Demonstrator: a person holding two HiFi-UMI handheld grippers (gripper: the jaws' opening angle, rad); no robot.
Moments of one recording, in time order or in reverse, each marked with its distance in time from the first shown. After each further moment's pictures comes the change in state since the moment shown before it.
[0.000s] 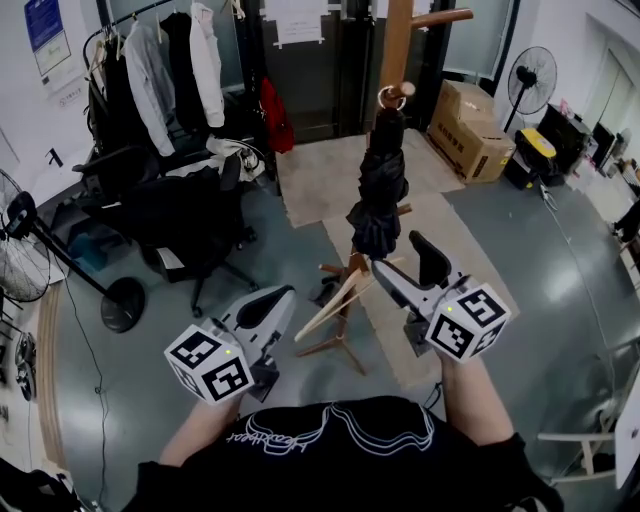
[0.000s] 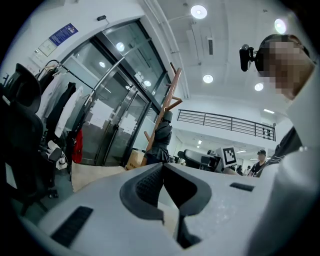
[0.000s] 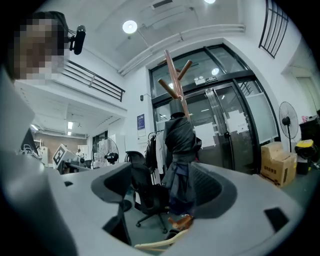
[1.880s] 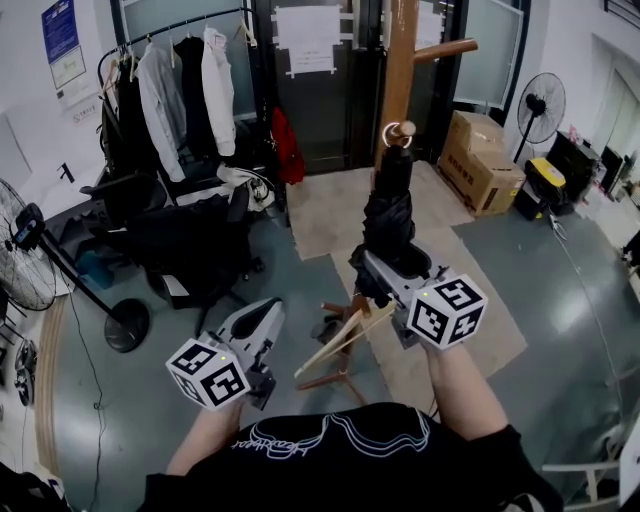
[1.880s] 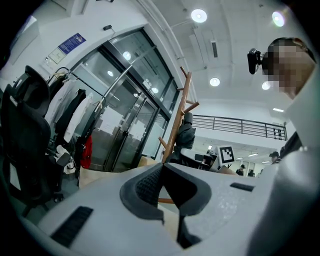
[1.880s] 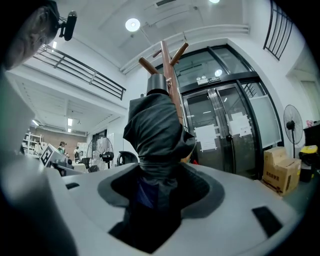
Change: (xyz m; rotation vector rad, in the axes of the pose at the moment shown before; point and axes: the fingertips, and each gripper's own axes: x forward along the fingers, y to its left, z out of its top) left arm 0.022 0.058 0.011 -0.003 -0.082 0.104; right arm 0.078 -0.051 0.006 -0.040 -0.010 0.008
